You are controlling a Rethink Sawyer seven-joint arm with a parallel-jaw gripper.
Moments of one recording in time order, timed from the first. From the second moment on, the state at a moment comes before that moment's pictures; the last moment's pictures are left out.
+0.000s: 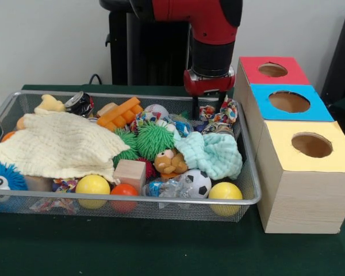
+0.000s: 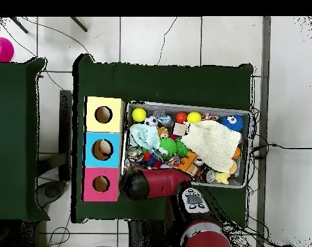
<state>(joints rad) -0.22 -0.55 0.08 1.93 -0.26 0.22 1.57</state>
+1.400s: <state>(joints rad) -0.16 -0.74 0.08 1.96 -0.17 0.32 1.57</state>
